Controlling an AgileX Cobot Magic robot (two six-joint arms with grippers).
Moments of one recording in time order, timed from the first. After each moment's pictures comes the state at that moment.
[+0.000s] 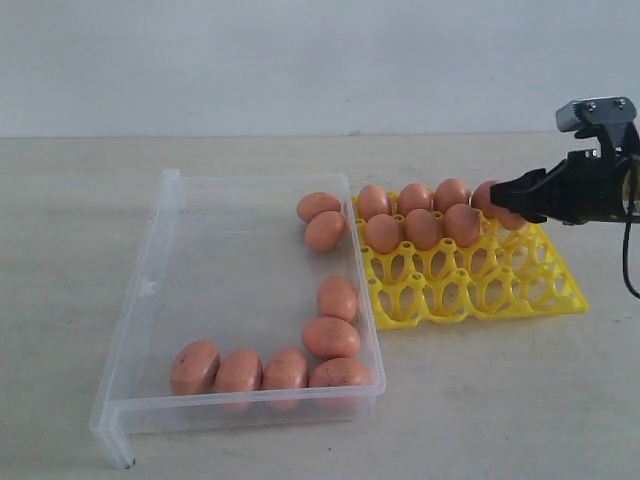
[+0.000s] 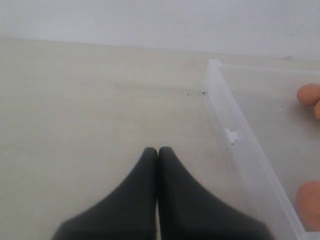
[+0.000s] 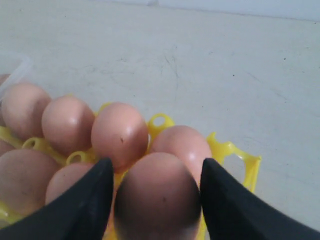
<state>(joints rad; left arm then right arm) 0.02 0.00 0.00 0.01 0.37 -0.11 -0.14 1.95 -0.94 -1.22 -0.68 0.94</state>
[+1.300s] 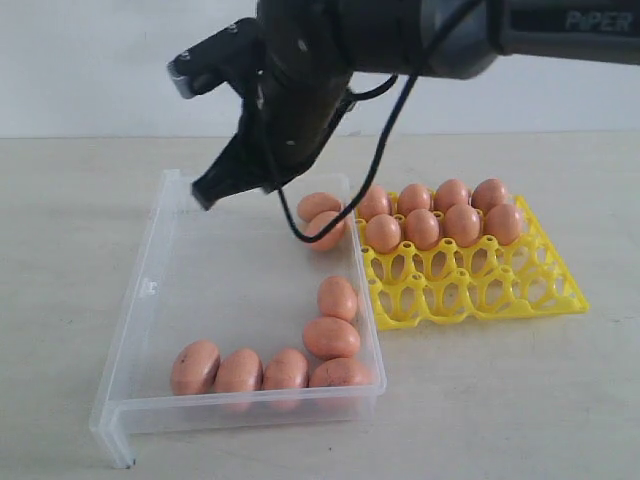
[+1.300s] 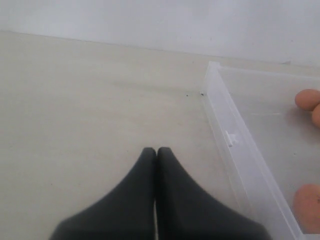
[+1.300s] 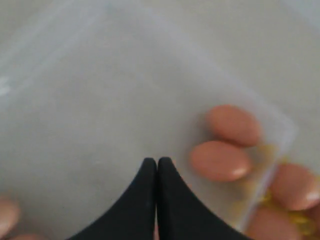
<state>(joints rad) 0.02 0.00 0.00 0.02 0.37 -0.11 0.77 2.00 -1.71 -0.12 0.82 0.01</state>
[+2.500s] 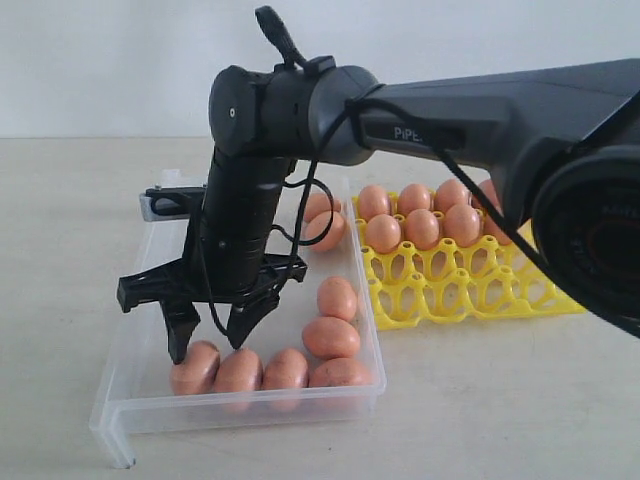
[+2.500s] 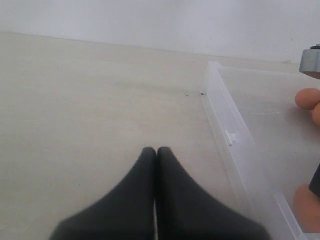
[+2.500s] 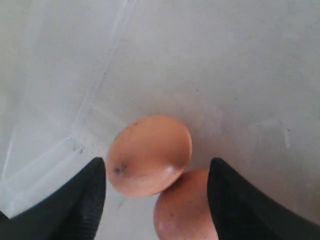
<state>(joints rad) 0.02 0.00 0.00 0.02 0.37 -0.11 0.79 2.29 -1.88 0.42 1.17 0.05</state>
